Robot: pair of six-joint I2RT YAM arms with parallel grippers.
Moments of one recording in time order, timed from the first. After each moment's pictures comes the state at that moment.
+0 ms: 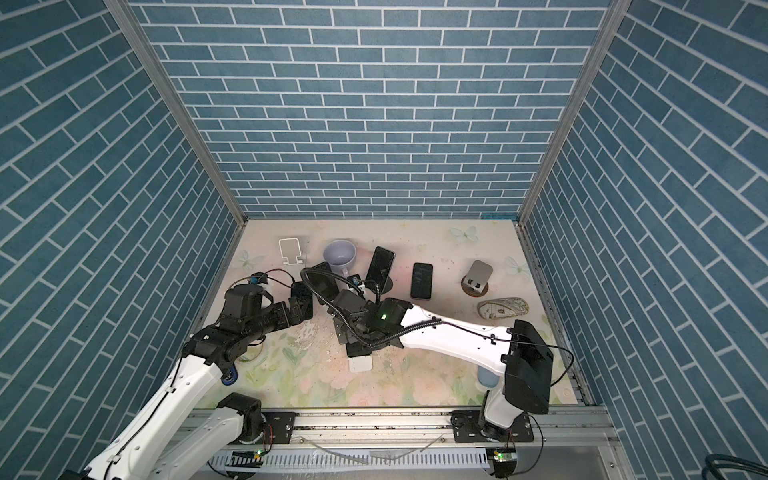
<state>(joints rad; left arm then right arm) -0.27 0.80 0.66 -0.59 0.05 -0.49 1.23 1.61 1.35 -0.75 0.35 0.68</state>
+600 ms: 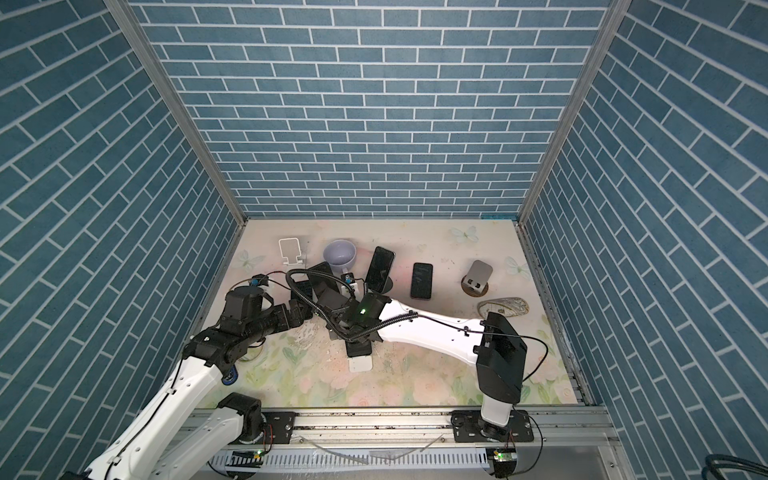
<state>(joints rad) -0.27 0.80 0.64 -0.59 0.05 -0.48 1.25 1.76 1.51 -0.88 0.41 0.80</state>
